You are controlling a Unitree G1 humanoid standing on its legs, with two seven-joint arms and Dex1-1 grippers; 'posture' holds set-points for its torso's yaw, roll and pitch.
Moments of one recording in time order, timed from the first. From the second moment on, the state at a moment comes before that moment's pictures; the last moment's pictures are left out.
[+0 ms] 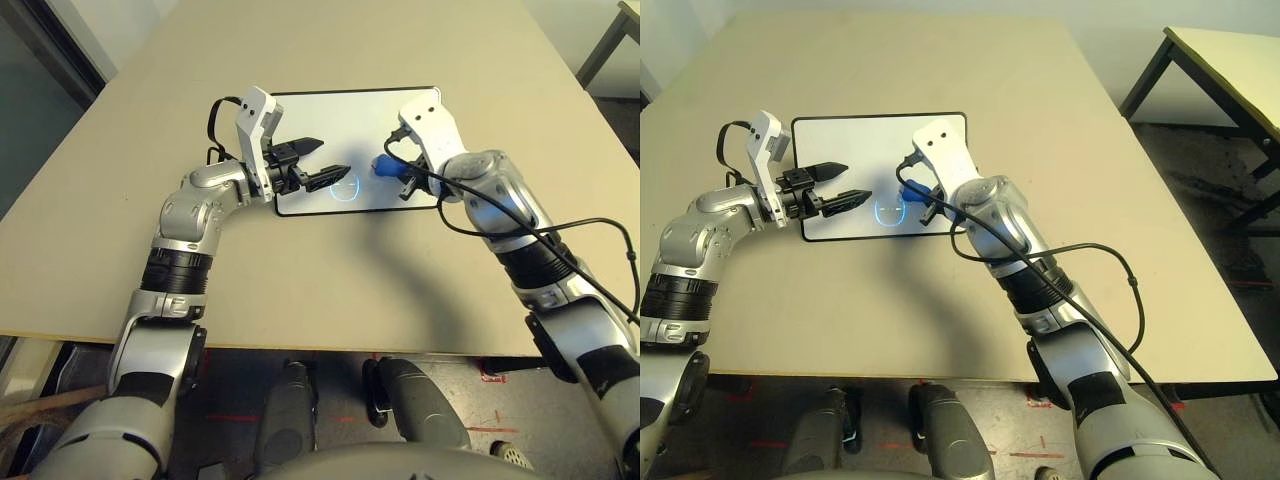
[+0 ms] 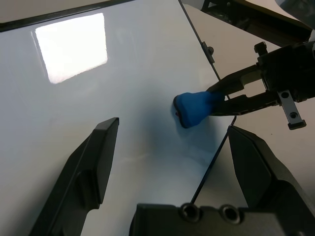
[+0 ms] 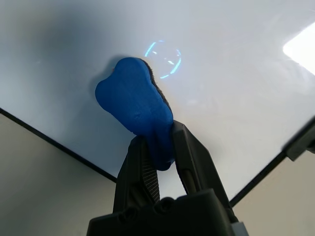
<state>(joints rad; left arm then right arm) -0.72 0.47 -0.02 0.24 -0.36 0.49 -0.88 -0.87 -0.38 0.42 0.04 -0.25 1.02 0.71</state>
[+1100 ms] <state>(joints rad) -0.74 0.45 -0.02 0.25 -0.35 0.48 -0.90 -0.75 -0.53 0.40 -0.34 -0.04 1.35 0.58</state>
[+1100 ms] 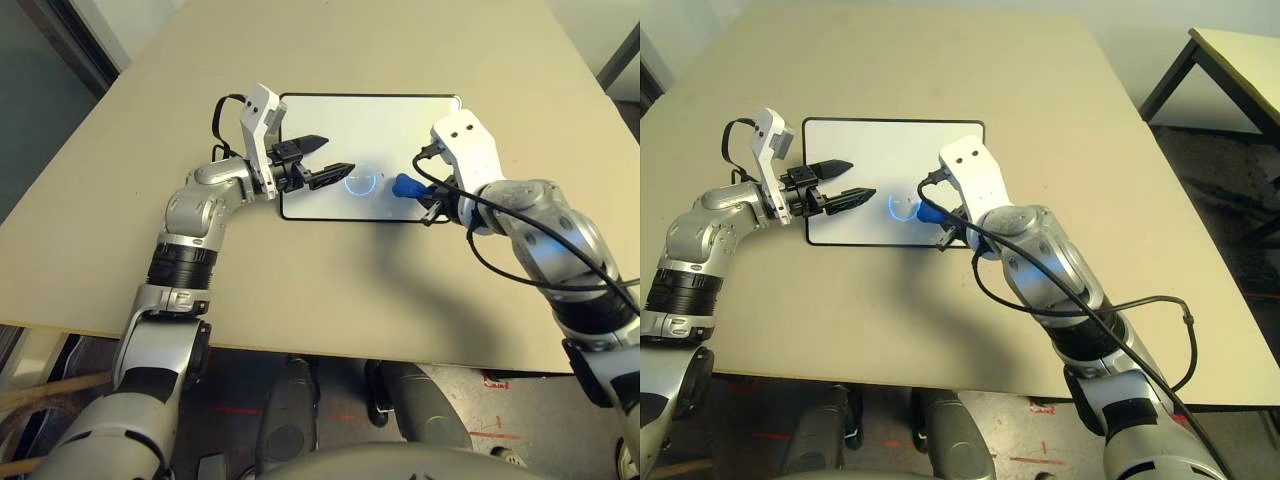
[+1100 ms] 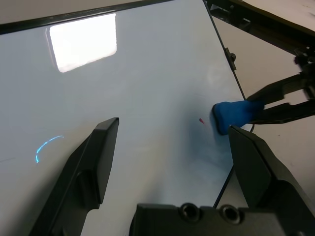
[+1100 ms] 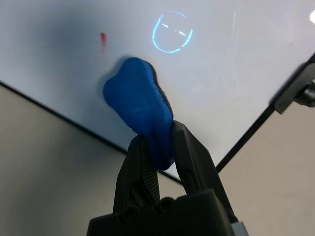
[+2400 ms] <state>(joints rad) -0.70 0.45 -0.02 0.19 -0.36 0.51 -0.87 -0.71 -0.59 0.41 -0.33 -0.01 1.31 0.55</state>
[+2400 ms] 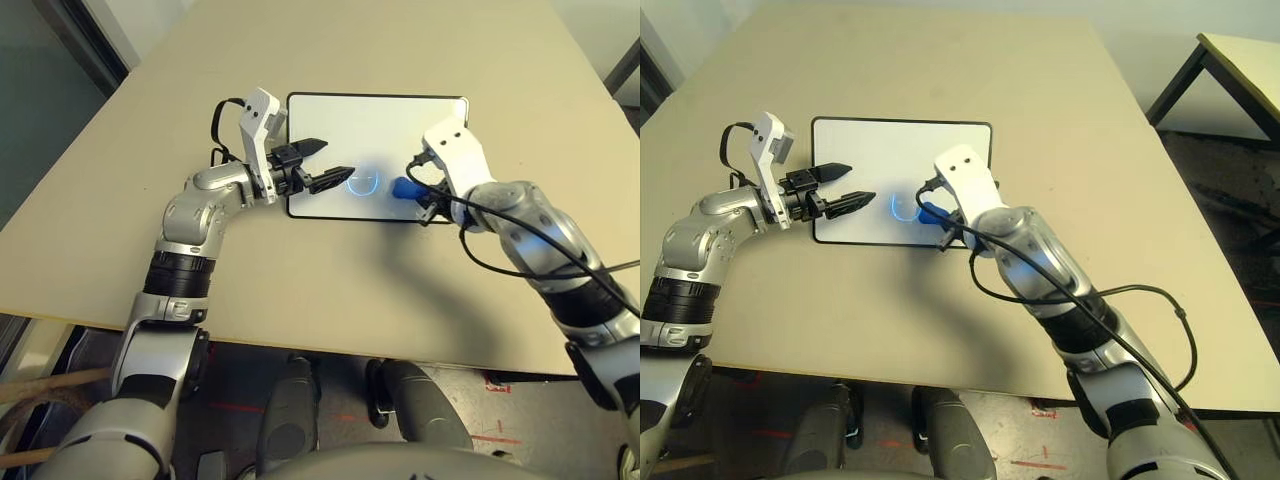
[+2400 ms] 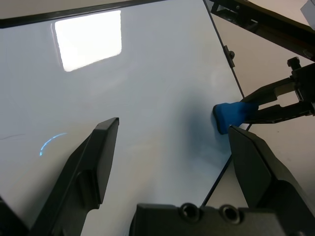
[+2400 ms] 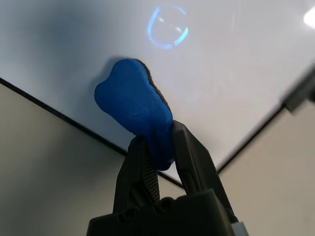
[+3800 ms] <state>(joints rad) -0.68 0.47 0.04 0.15 -0.38 0.50 -0.84 -0.86 -0.36 -0.06 -0.52 0.19 1.59 0.55</state>
